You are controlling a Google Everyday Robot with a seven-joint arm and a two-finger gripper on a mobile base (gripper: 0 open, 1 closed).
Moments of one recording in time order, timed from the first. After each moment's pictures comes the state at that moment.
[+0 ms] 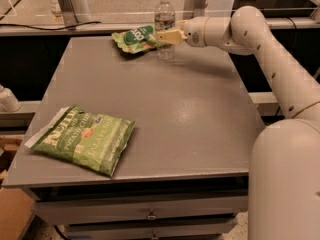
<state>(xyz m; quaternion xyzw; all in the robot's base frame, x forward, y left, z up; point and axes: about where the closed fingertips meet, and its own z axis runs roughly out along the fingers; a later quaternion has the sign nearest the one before) 0.825 -0.040 0.892 -0.39 0.68 0.30 0.55</state>
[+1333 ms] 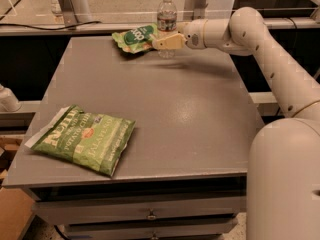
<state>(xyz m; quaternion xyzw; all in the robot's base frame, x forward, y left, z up) 0.824 -0.043 0.886 -0.38 0.69 0.30 0.54</state>
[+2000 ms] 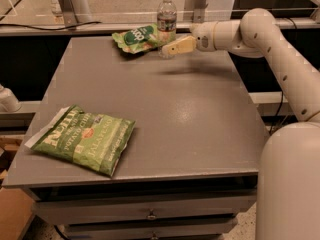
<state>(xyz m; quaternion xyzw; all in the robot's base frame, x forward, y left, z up) 0.814 -0.071 0.881 -0.38 0.70 0.30 0.53</state>
